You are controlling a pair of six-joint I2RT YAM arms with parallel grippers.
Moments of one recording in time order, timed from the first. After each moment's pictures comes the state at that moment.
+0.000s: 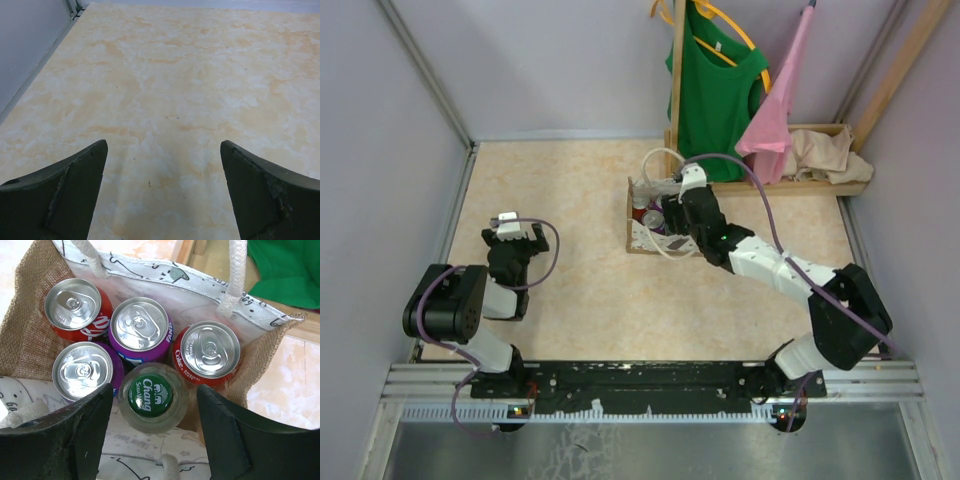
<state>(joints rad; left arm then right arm) -0.07 1.59 0.22 1.33 -0.20 0.00 0.65 1.45 0.93 0.03 0.31 0.15</state>
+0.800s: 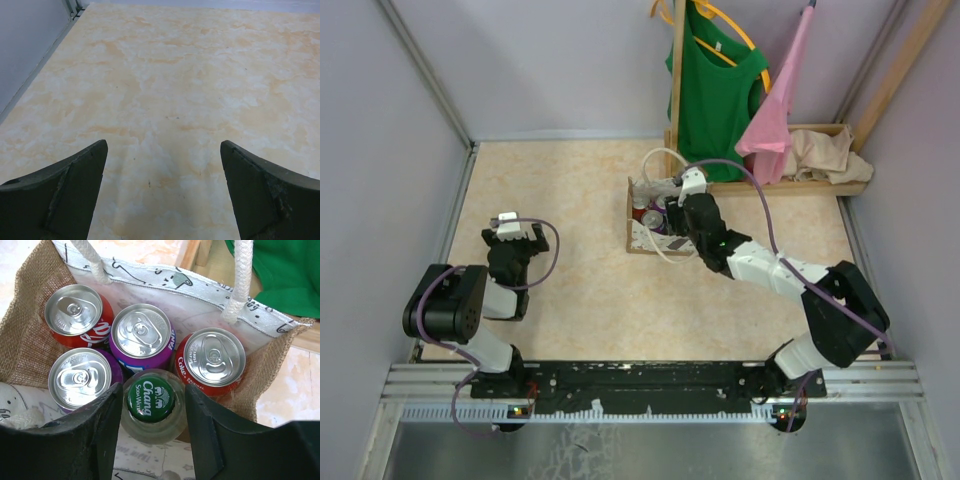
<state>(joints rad) -0.07 1.59 0.22 1.33 -0.20 0.00 0.65 1.47 0.86 0.20 0.31 0.13</state>
